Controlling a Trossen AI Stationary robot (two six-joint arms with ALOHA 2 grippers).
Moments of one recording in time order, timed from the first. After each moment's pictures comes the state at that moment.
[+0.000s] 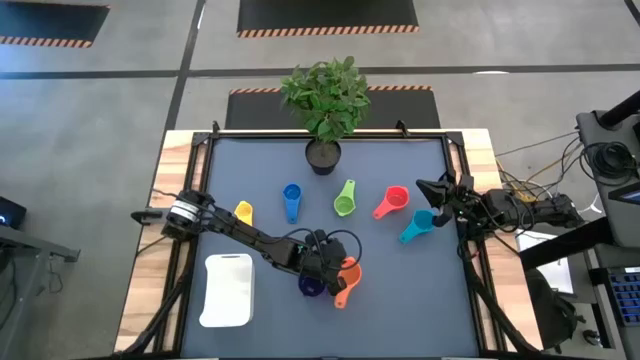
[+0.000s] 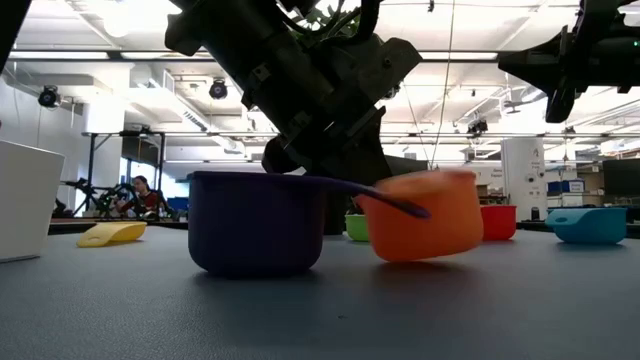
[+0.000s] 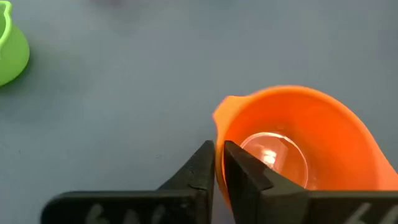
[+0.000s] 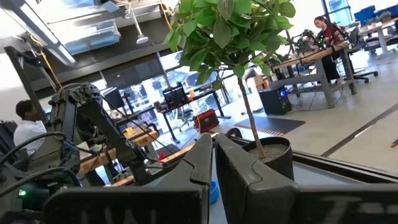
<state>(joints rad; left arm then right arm) -0.32 2.05 1.31 -0.10 -0.40 -0.62 0.10 0.03 0.05 0.21 0.50 0.25</state>
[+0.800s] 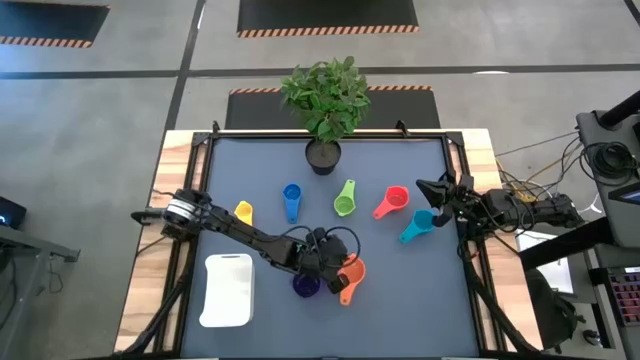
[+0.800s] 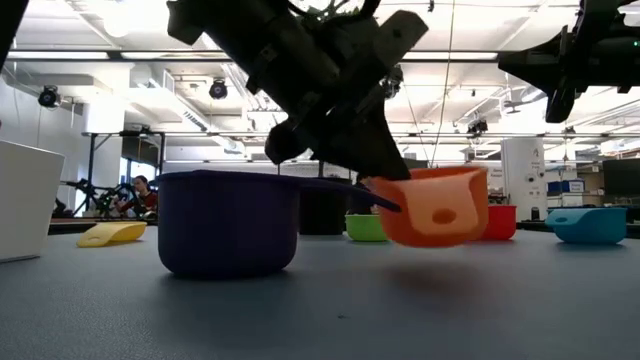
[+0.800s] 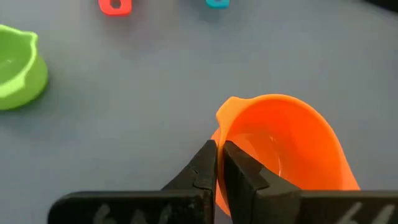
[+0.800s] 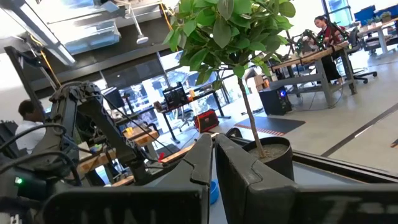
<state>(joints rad) -0.32 2.02 1.31 -0.06 -0.45 -0.64 0.10 0.03 0.05 0.21 0.50 0.25</state>
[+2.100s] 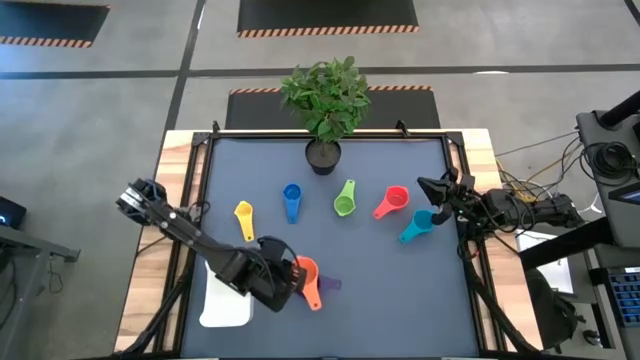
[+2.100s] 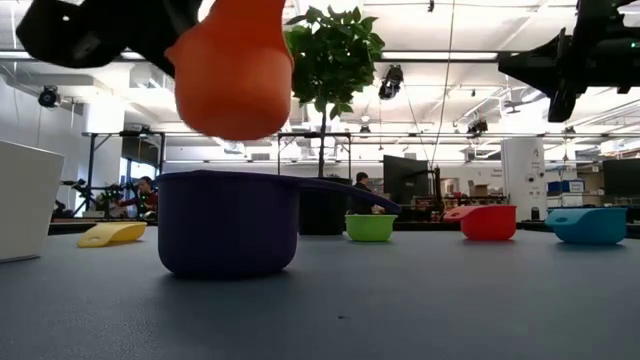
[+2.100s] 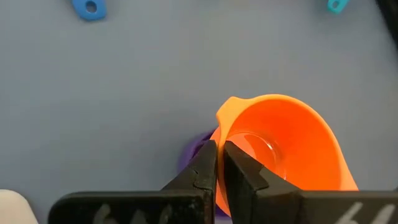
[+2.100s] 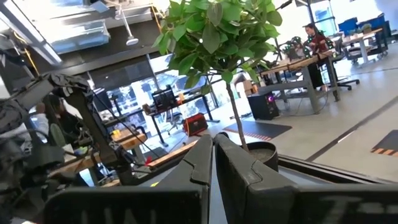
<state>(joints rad) -0.57 1.70 1.31 -0.84 -0.54 -1.73 0.10 0.03 0.04 0.22 0.54 0.21</state>
